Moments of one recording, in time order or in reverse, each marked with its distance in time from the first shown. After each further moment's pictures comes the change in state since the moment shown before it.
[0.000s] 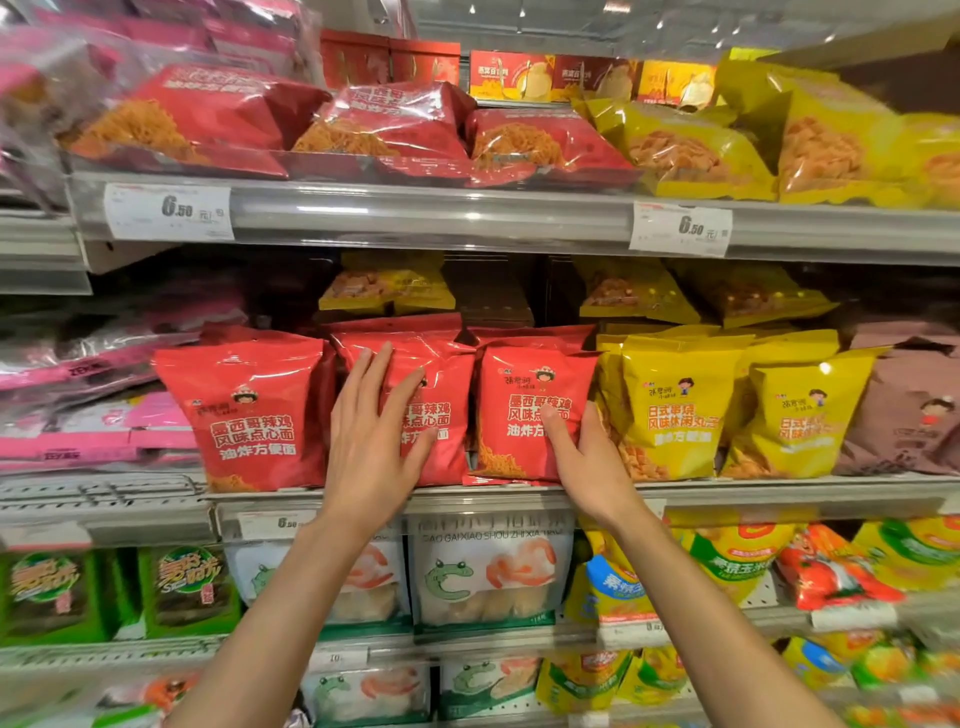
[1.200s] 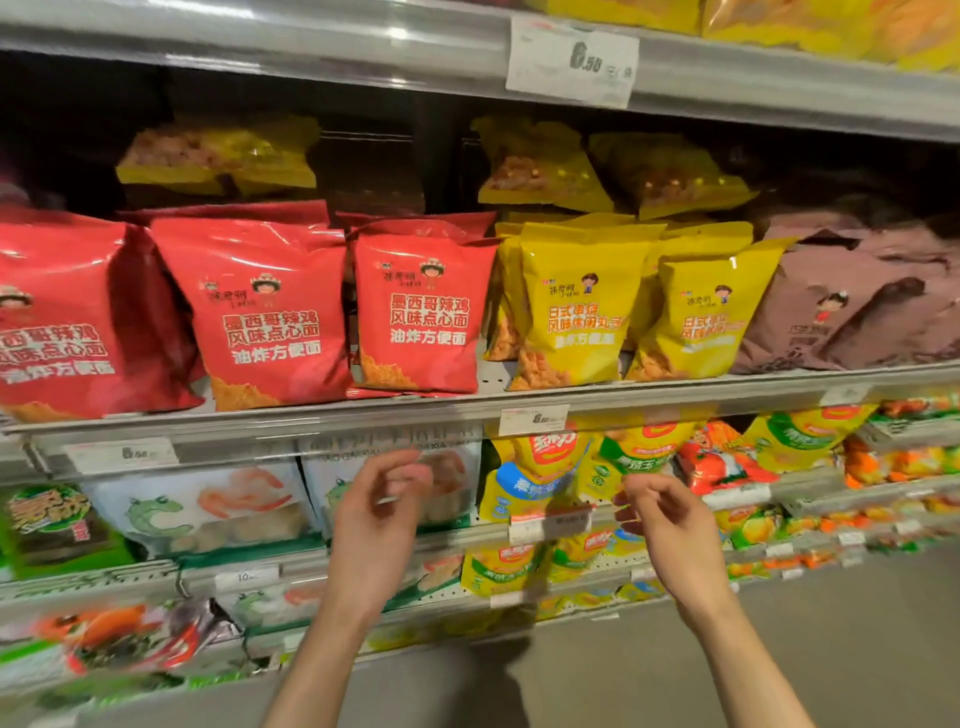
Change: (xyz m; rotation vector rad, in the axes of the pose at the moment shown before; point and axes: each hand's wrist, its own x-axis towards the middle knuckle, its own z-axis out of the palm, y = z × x) left_hand -0.123 0.116 0.069 -0.921 -0.147 -0.641; right_hand -0.123 0.146 -0.123 0.191 0.303 0.303
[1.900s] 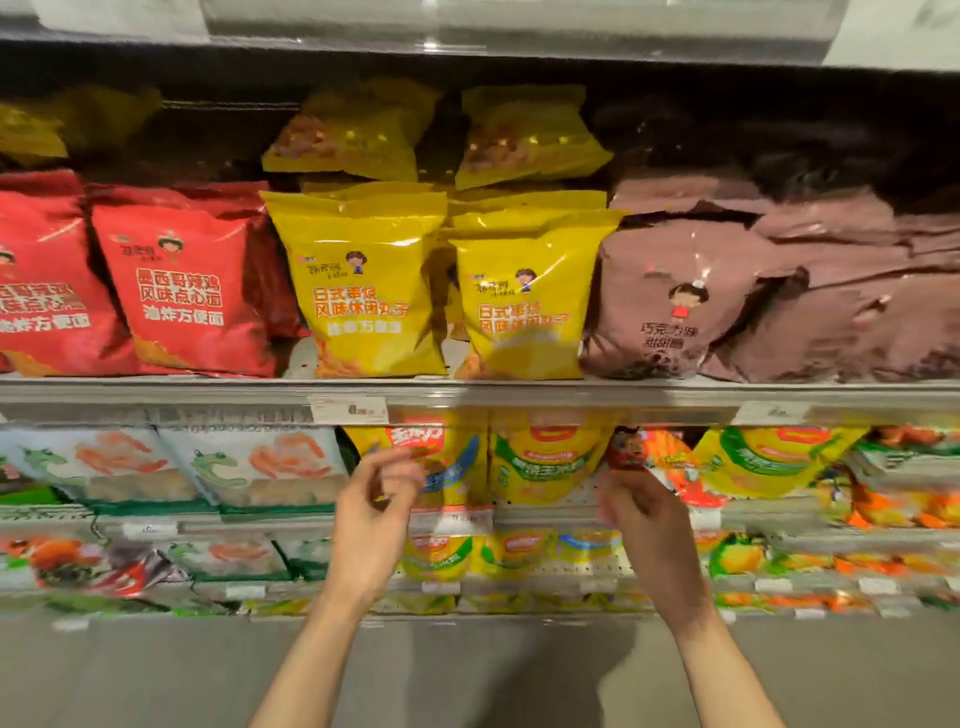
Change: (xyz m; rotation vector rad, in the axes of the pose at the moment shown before) left_hand -0.027 -0.009 0.229 0.137 0.178 -0.071; right_hand 0.142 0.066 -0.160 0.021 -0.199 0.007
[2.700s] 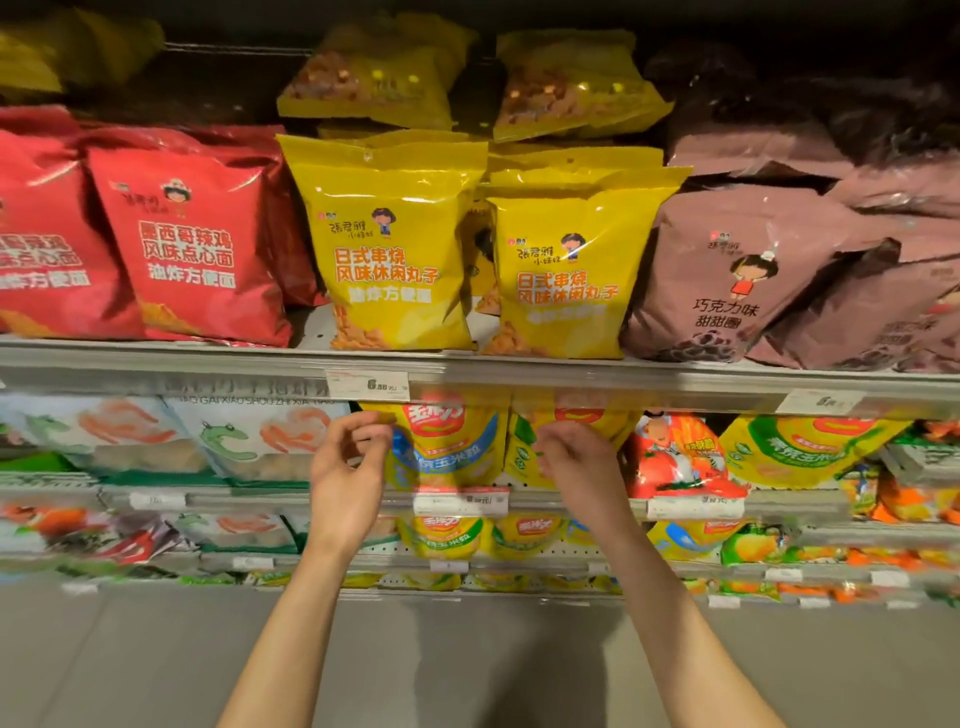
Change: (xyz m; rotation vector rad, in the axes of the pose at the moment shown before) left_hand 0.040 -0.030 -0.024 -0.046 0.177 -0.043; right_hand 0.036 0.009 0.089 -0.158 -0.242 0.032
